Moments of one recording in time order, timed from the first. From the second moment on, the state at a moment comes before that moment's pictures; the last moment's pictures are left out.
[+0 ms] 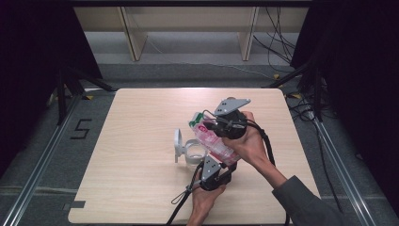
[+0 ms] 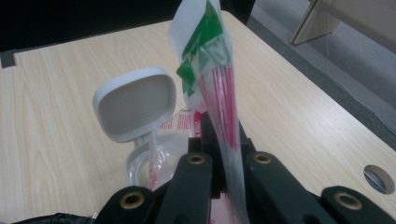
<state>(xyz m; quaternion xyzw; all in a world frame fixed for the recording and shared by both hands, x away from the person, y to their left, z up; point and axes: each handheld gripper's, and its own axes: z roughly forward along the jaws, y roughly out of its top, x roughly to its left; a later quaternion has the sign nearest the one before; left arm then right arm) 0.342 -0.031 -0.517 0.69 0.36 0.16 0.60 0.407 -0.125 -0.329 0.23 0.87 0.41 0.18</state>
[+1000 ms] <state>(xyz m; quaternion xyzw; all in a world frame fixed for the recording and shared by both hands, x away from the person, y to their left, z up) 0.340 -0.044 -0.511 0.69 0.35 0.17 0.61 0.402 -0.111 -0.327 0.21 0.88 0.38 0.18</state>
